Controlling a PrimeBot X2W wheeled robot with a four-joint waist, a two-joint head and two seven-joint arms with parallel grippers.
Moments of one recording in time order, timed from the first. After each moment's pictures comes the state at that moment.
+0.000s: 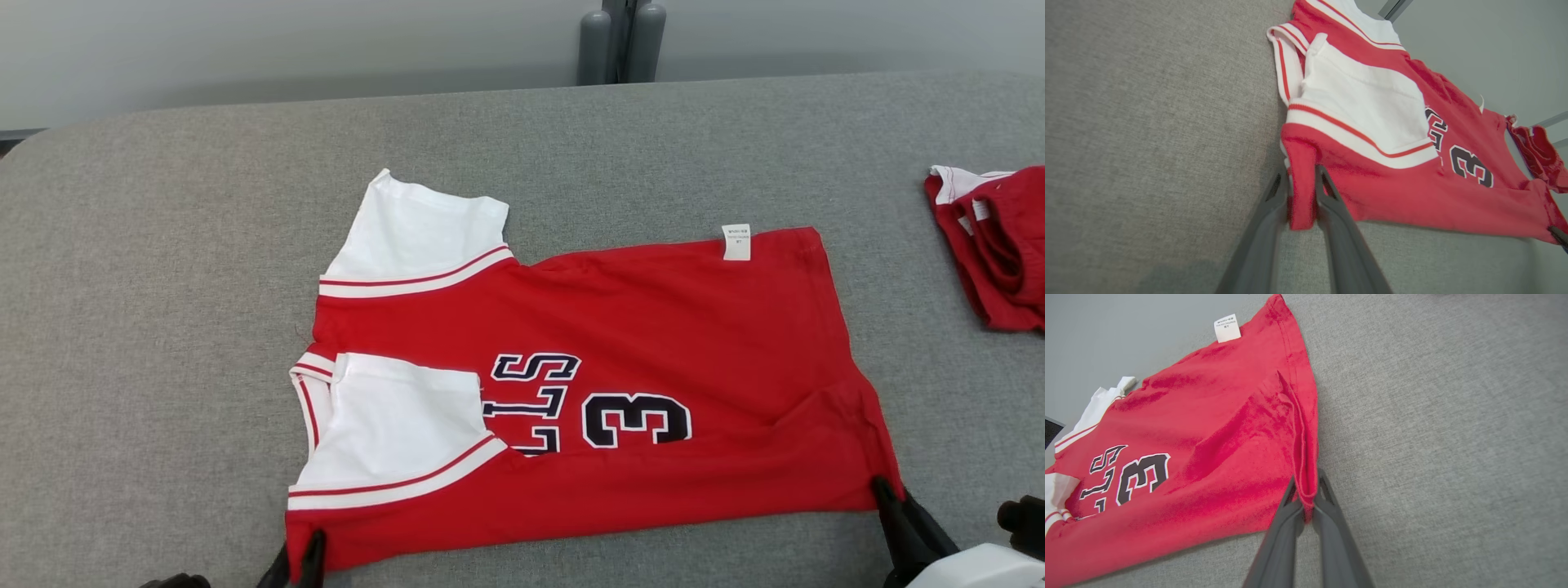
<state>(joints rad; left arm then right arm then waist) 0.28 0.18 -0.17 -0.05 -0.72 0.08 0.04 0.11 -0.05 -0.11 0.11 0.51 0.13 0.17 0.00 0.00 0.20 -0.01</state>
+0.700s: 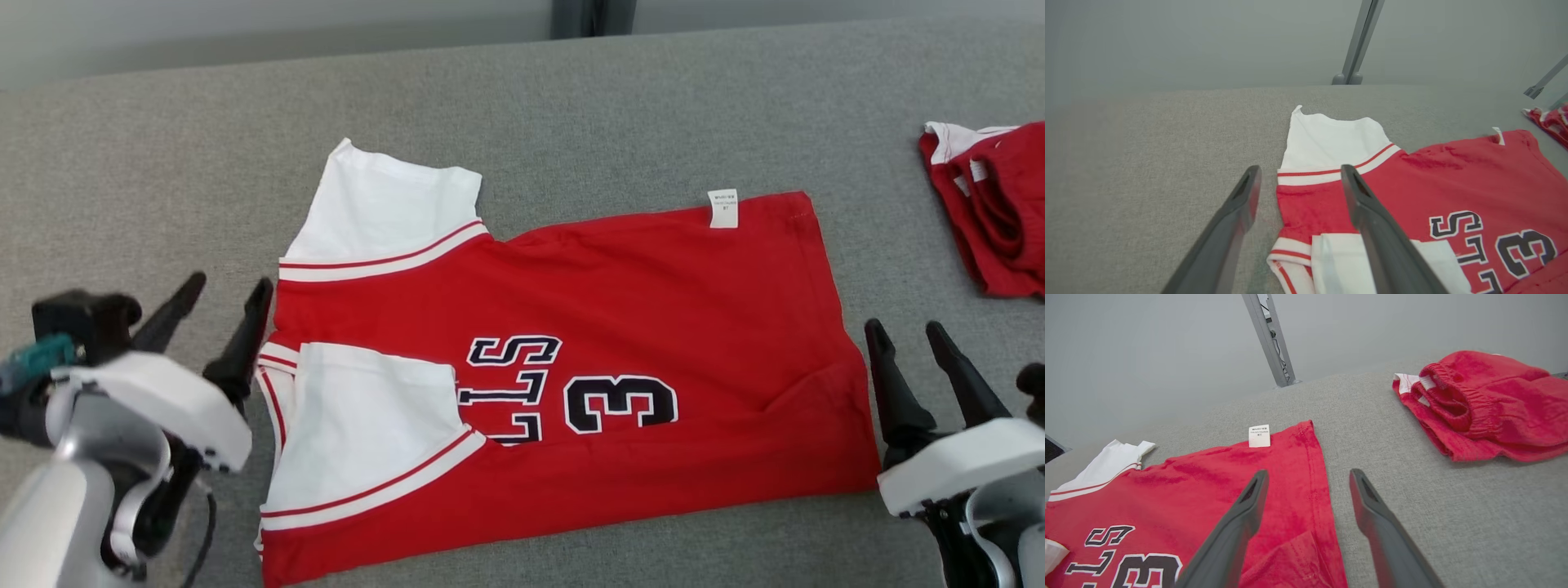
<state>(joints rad) -0.19 0.40 -0.18 -0.04 -0.59 0.05 0.23 -0.07 -0.06 -0.11 -0.02 0.37 0.13 0.14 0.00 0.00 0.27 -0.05</state>
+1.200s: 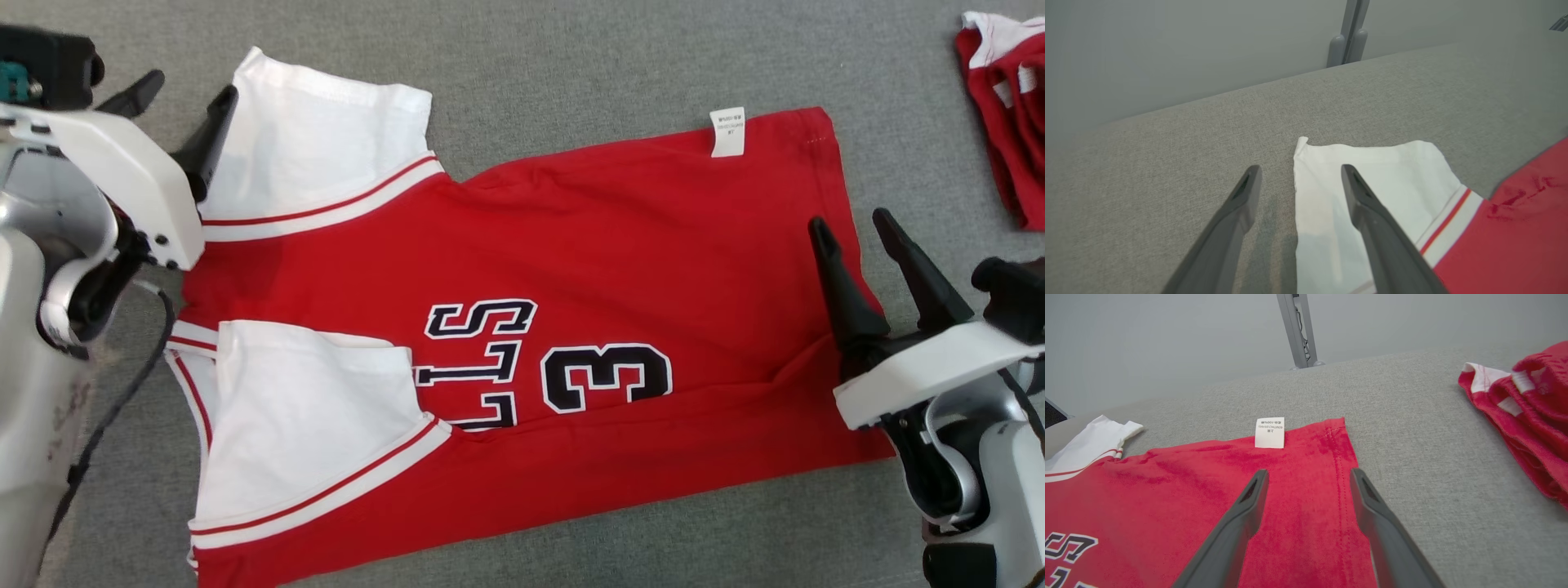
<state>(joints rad) -0.72 0.44 -0.28 0.26 -0.55 -0.06 0.43 -0.29 -0.11 0.04 0.02 0.38 0.13 0.12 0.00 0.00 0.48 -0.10</state>
